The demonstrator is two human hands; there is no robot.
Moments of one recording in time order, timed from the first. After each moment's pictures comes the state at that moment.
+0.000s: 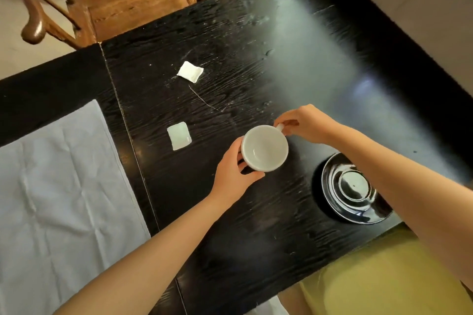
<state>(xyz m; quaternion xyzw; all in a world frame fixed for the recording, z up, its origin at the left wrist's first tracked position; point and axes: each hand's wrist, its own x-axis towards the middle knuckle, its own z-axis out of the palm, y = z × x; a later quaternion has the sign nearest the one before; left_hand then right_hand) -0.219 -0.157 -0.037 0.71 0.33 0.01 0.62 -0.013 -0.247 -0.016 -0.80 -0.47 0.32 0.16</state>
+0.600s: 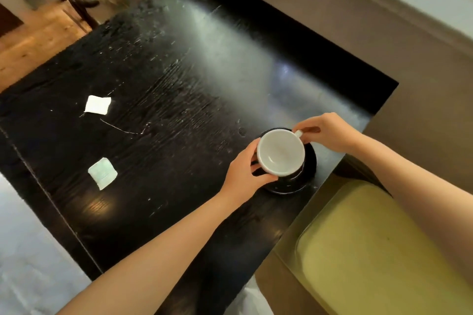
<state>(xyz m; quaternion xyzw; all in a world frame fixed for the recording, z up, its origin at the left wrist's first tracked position) -0.146 -0.277 -0.036 0.76 0.13 -0.13 0.63 -0.003 -0.458 0.003 -0.90 -0.27 0.26 0.22</state>
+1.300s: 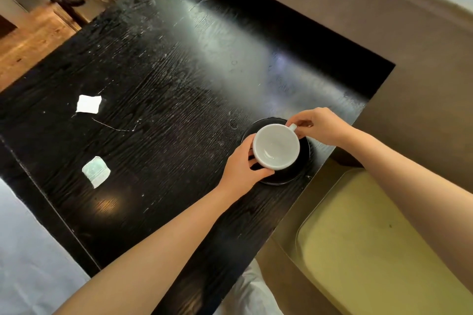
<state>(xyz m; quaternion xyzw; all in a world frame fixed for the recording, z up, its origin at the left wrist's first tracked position) -0.144 -0.293 -0.047 0.77 0.13 -0.13 0.62 -0.007 -0.472 -0.021 -0.90 -0.22 0.28 0.27</state>
